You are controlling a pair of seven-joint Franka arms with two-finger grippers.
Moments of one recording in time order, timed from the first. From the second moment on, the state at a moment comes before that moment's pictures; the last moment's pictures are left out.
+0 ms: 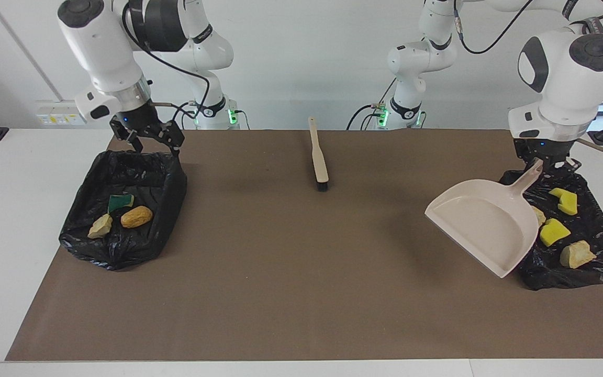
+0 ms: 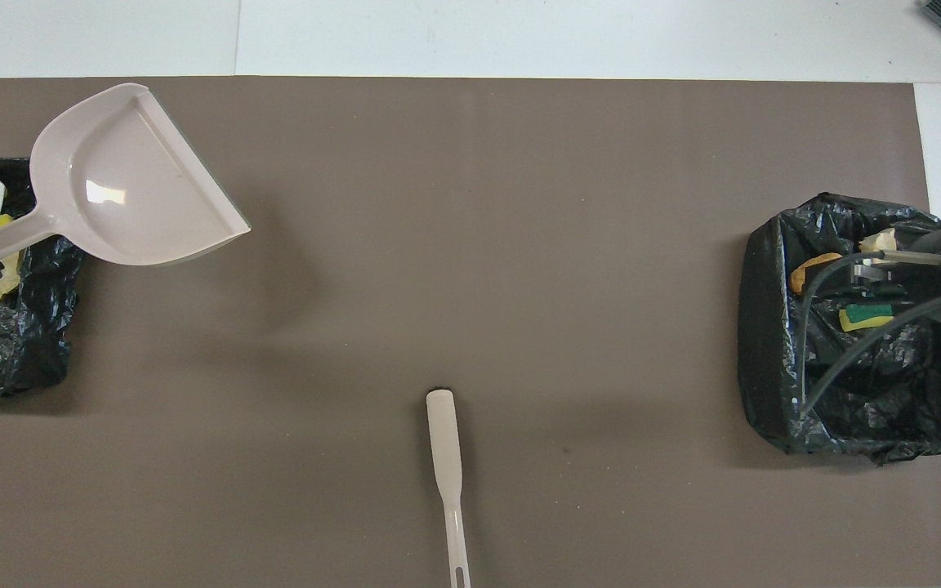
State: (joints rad) left arm 0.09 0.09 -0.16 -1.65 0.31 1.70 0.84; right arm 0.03 -0.11 0.00 -1.73 0.00 1.60 0.19
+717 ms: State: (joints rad) left arm -0.25 0.16 -0.16 -1.74 0.10 1.74 0.01; right arm 0.01 -0.16 -0.08 -1.59 0.00 1.46 0.05
